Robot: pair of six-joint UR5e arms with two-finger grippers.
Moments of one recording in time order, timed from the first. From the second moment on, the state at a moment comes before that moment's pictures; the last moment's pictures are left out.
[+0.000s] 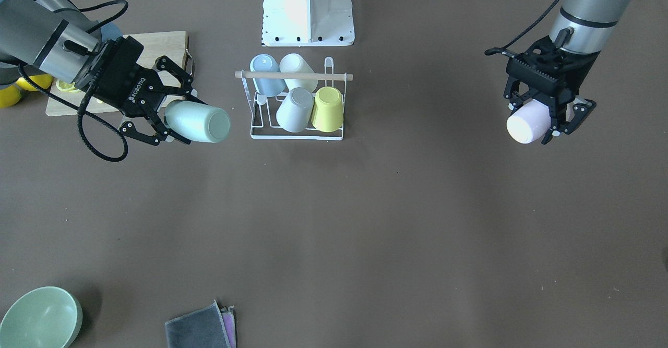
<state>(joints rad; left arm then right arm) -0.96 -1.77 -2.02 -1.81 -1.94 0.10 0.92 -1.22 1.67 -0.45 2.29 0.40</state>
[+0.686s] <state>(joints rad) -0.81 -1.70 -1.90 -2.68 -2.02 -0.12 0.76 -1.23 1.58 -0.02 2.05 0.51</state>
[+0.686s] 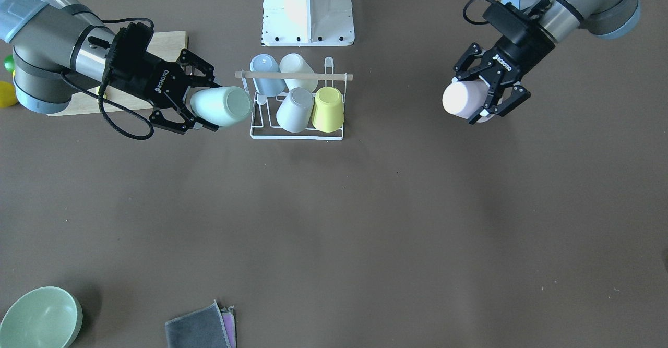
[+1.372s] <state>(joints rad) -0.53 -1.73 -1.81 -3.38 -1.93 -0.25 0.60 -1.22 1.49 0.16 1.94 0.48</state>
